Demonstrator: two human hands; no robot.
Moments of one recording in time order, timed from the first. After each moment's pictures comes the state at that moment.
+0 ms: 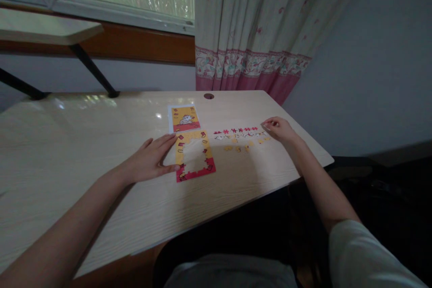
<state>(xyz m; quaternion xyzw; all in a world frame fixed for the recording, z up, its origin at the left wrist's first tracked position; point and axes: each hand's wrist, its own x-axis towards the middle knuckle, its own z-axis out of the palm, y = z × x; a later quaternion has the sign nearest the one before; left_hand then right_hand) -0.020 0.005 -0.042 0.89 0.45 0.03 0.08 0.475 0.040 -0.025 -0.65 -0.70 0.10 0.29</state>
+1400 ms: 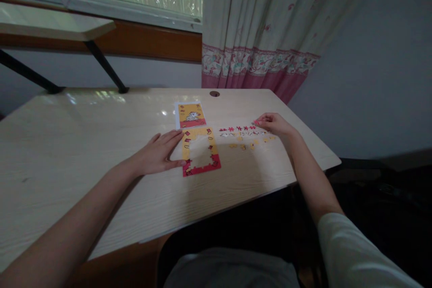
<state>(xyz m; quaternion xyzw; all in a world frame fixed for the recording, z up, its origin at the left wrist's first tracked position) -0.013 -0.002 -0.028 0.88 0.46 0.02 0.09 0.430 0.051 -0.006 -0.57 -0.66 0.39 0.30</state>
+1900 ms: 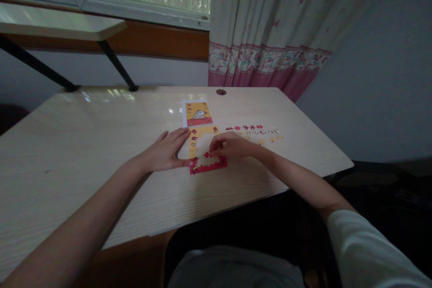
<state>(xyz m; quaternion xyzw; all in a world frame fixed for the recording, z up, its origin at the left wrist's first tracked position) -0.012 -0.003 -0.028 0.89 0.46 0.02 0.09 0.251 0.001 0.001 -0.35 -0.82 0.42 0.15</state>
